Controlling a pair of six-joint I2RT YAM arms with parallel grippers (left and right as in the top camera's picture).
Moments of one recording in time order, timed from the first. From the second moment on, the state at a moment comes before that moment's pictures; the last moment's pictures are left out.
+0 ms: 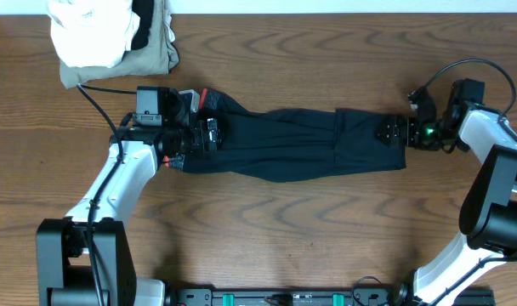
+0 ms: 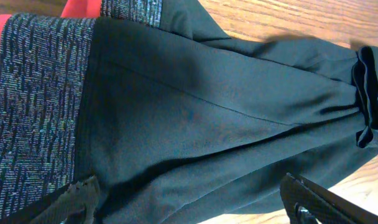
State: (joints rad) left arm -0.05 1.59 0.96 -0.45 0.44 -0.17; right arm -0.28 1.96 1.19 -0.64 -0.56 -0.24
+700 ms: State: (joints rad) left arm -0.05 1.59 0.96 -0.45 0.44 -0.17; right arm -0.27 1.98 1.14 -0.65 -0.60 -0.14
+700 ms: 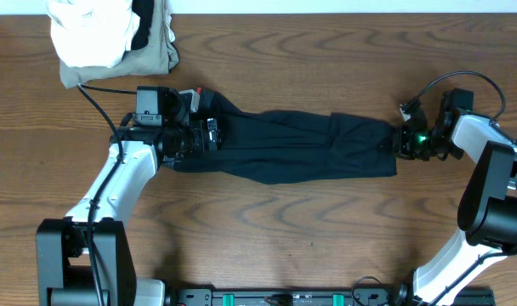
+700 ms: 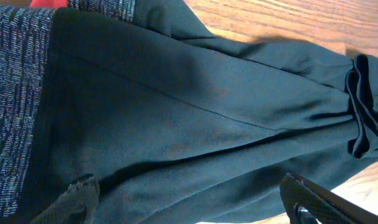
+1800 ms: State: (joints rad) left arm -0.05 1.59 0.96 -0.45 0.44 -0.17; right arm -0.14 2.01 1.54 -1.08 0.00 0.02
